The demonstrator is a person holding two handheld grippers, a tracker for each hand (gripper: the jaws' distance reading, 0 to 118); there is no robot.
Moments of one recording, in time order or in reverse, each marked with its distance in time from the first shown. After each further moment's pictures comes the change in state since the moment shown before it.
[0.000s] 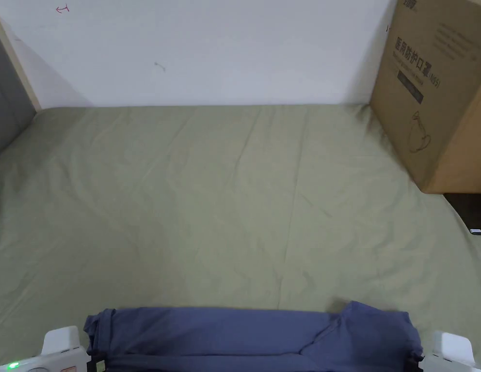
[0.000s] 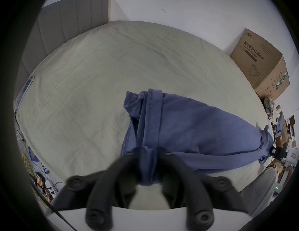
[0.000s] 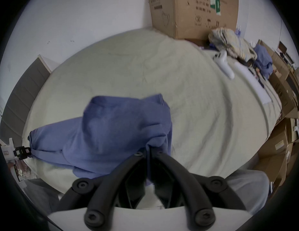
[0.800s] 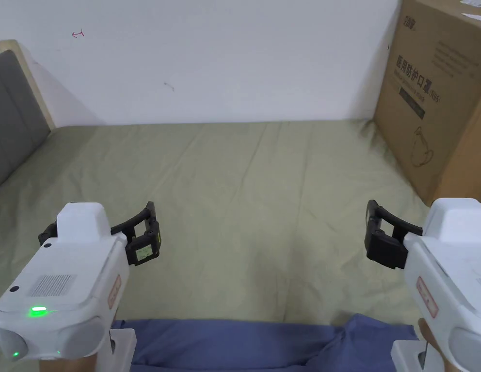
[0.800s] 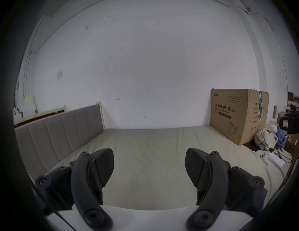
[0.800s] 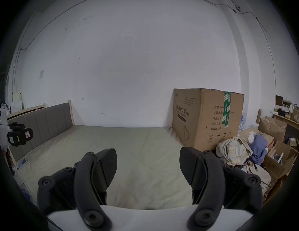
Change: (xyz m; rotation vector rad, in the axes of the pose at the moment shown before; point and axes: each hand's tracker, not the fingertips) left arm 0.153 0.075 0.185 0.902 0.041 -0.264; right arm -0.118 0.105 0.179 0.794 0.054 0.190
